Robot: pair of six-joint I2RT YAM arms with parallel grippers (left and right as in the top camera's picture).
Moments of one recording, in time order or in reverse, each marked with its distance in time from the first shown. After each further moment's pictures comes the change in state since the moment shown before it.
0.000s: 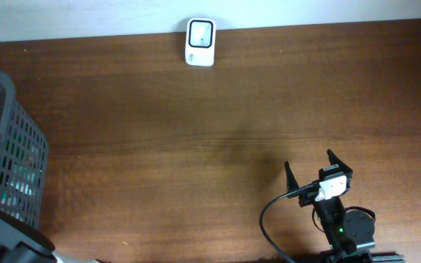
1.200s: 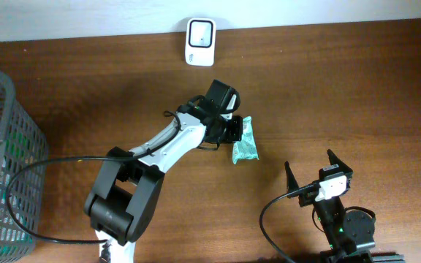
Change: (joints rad) left arm -1.434 0.244 0.134 0.242 0.271 -0.303; right arm 0.000 0.000 0.000 0.000 0.000 0.000
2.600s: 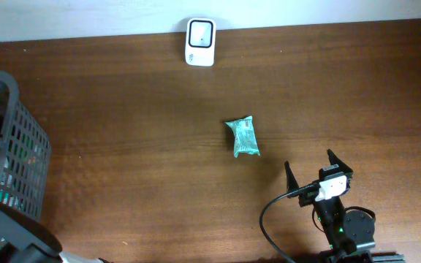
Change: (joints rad) left arm 1.320 -0.272 0.002 -0.202 -0.206 0.471; right arm 0.000 0.000 0.000 0.000 0.000 0.000
